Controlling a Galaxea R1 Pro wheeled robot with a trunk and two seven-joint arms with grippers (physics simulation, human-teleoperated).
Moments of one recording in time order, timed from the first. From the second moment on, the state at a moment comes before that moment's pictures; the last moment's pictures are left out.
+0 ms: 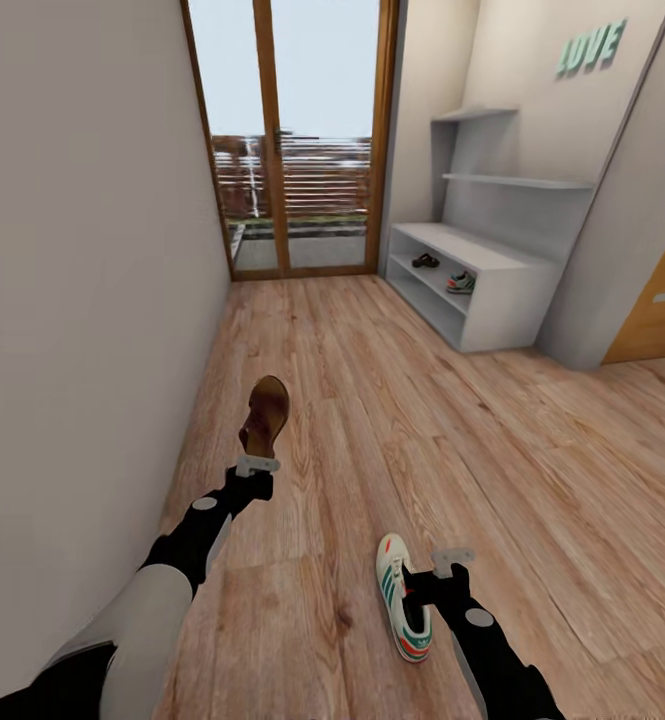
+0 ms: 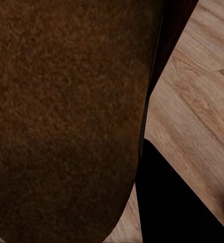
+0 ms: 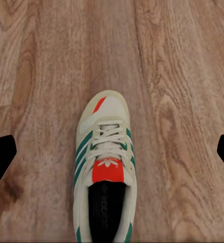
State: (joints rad) left arm -0.83 -0.12 0.30 -0.49 -0.39 -0.03 -0.28; right arm -0.43 0.10 -0.16 -0.71 0.28 0.03 0.10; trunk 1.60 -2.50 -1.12
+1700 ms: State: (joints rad) left arm -0.87 -0.17 0.22 -0.51 -0.39 0.07 -0.44; right arm -0.43 0.10 -0.16 -0.71 0.29 0.03 0.09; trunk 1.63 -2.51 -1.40
